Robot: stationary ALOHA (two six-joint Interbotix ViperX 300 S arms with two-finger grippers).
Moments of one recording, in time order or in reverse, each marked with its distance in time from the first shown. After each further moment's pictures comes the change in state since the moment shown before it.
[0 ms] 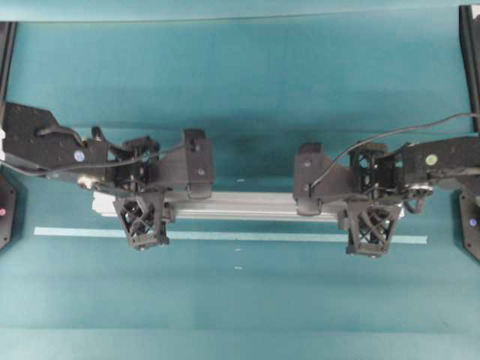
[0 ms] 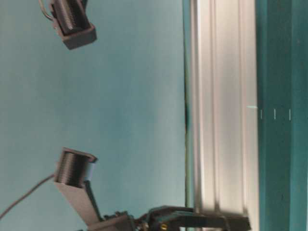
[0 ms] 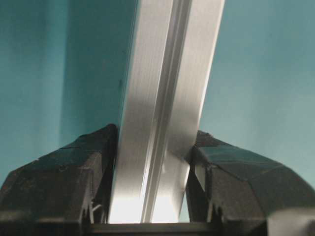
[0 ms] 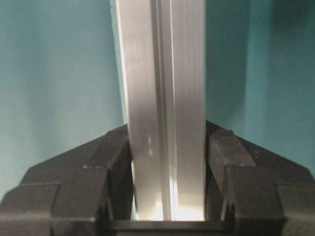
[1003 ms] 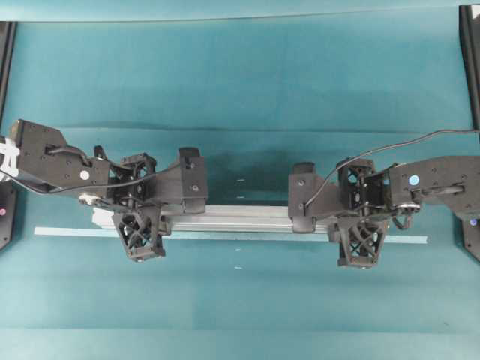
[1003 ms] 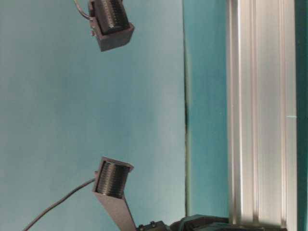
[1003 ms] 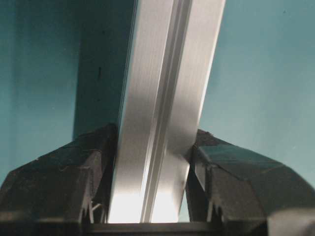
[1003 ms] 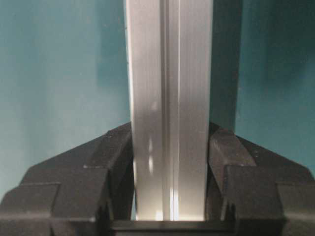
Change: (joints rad) left arm -0.032 0.060 0.064 0.002 -0.089 -0.026; right arm 0.038 0.083 0.060 -0.002 -0.173 -0.002
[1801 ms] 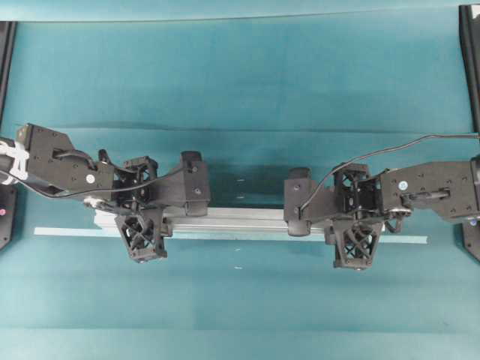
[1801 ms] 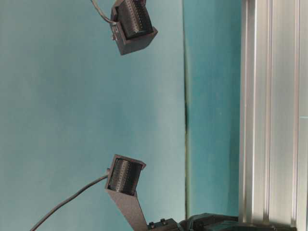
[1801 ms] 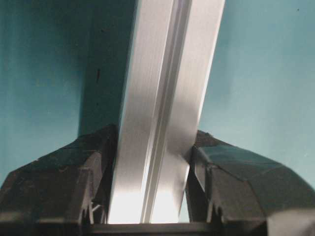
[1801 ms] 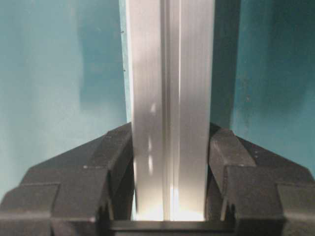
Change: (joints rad) left arm -0.002 0.034 0.003 0.000 -0.040 0.000; right arm 0.000 0.052 0.011 0.000 -0.064 -0.015
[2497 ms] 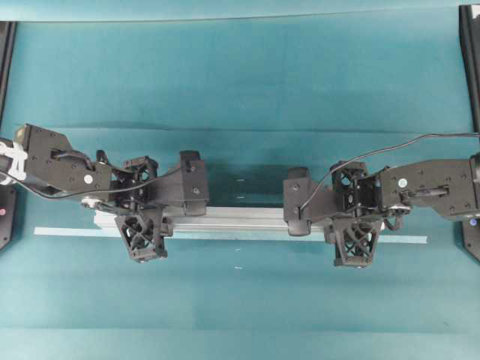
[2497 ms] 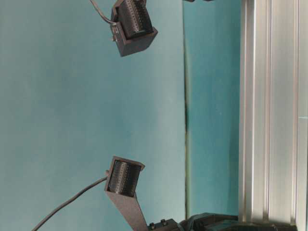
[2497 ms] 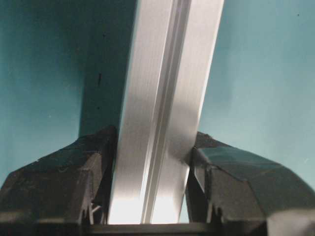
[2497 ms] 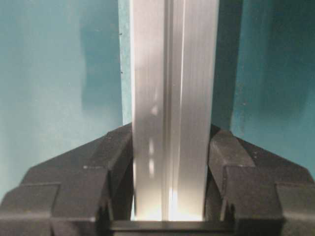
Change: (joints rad) left arm 0.000 -0.003 0.015 -0.002 -0.052 -0.005; right arm -0.020 0.002 0.002 0.003 -0.015 -0.032
